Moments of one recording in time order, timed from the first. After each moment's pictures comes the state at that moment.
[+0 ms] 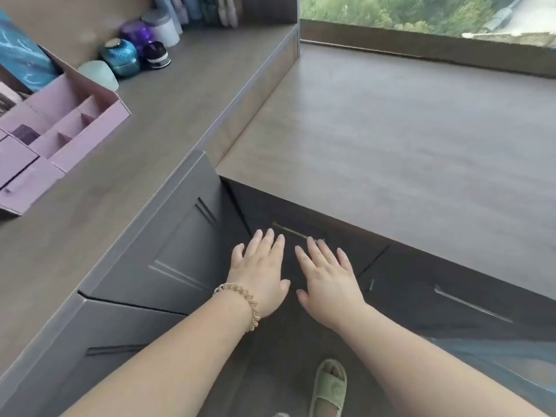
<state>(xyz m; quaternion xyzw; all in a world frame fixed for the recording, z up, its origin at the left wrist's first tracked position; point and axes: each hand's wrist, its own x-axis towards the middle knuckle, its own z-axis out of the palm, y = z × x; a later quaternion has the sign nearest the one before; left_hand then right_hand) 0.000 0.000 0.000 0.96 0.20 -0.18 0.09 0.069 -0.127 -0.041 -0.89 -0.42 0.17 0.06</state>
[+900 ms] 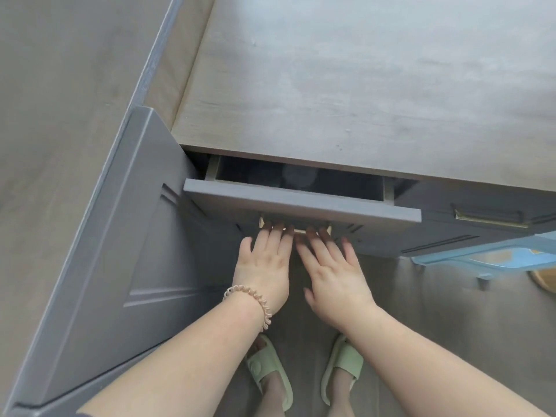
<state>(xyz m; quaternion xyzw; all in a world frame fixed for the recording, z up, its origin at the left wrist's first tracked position) -0.007 0.059 -0.111 0.99 0.02 -0.14 0.04 0.014 -0.080 -0.117 -0.95 -0.29 0.14 0.00</state>
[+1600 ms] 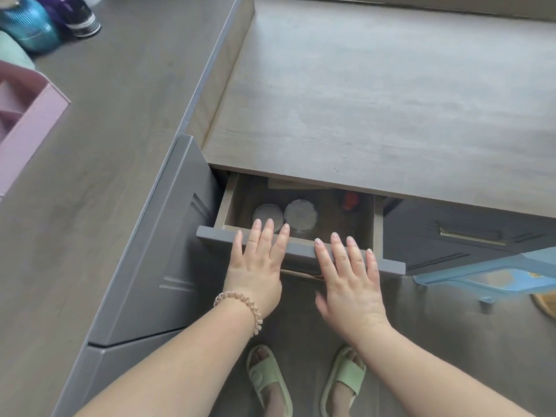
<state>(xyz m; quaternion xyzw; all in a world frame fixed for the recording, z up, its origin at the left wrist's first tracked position) -0.031 0.068 -0.053 0.99 0.05 -0.13 -0.02 -0.007 -0.102 -0.069 -0.97 -0.24 0.06 -0.01</state>
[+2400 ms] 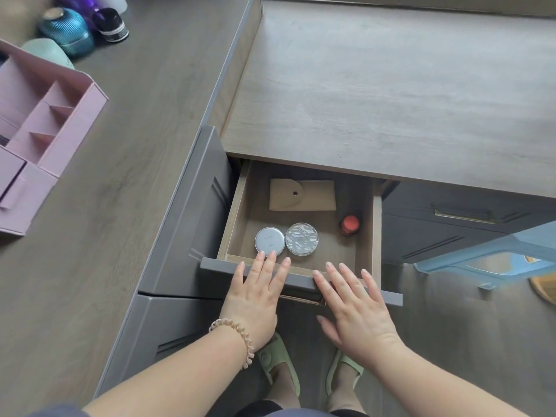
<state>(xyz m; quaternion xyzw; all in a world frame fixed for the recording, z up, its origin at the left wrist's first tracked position) -0.127 0.066 -0.029 0.98 0.00 -0.21 -0.01 -0.087 -0.131 -0.050 -0.94 -0.32 0.09 0.02</state>
